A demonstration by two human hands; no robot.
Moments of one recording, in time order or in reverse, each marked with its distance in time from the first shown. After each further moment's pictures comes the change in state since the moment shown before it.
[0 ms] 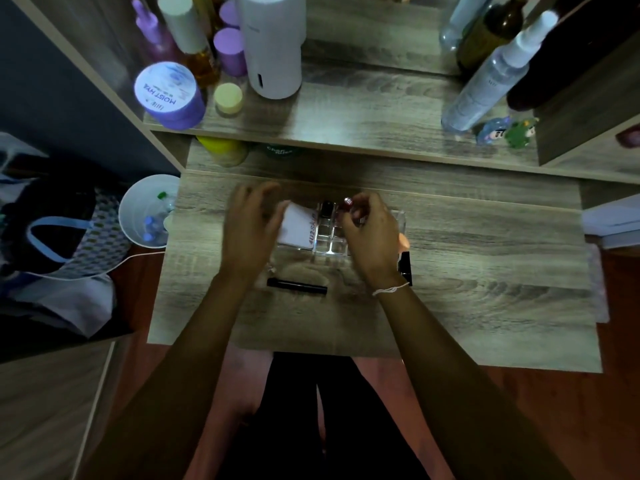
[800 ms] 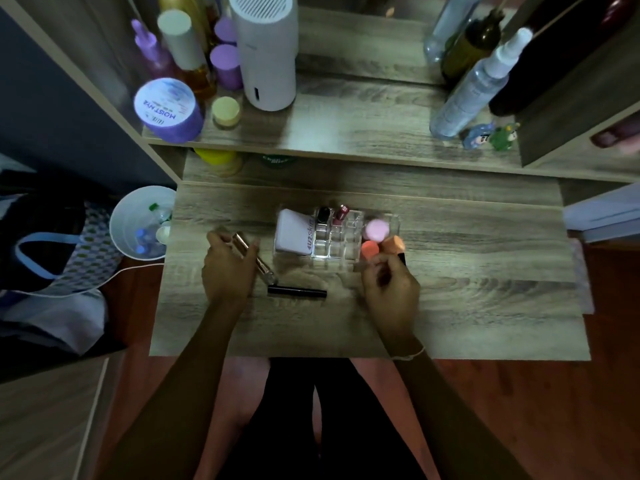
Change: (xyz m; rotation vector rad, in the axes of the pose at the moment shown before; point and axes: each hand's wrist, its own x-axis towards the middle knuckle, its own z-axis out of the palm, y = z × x) left_hand -0.031 -0.043 0.005 0.068 0.036 -0.576; right_hand -0.077 0.039 -0.021 -0.032 0.203 -0.031
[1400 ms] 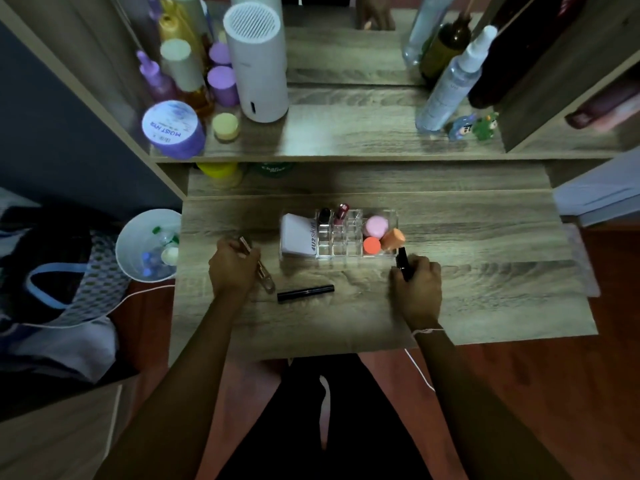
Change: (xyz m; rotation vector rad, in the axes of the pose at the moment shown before) left_hand 0.013 0.008 -0.014 -0.024 -0.137 -0.061; right_hand 0.007 0.052 -0.005 -0.220 -0.071 0.391
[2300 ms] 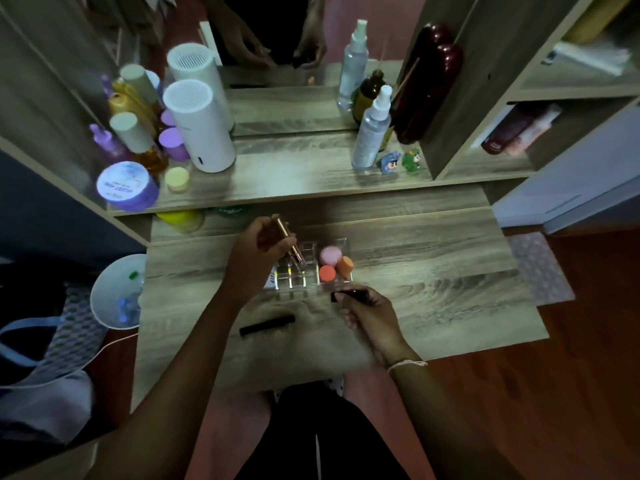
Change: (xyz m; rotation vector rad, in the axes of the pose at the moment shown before) left_hand -0.050 0.120 0.012 -0.414 -0.389 0.518; right_hand -0.026 -0.025 -0.049 1.018 -0.436 0.273
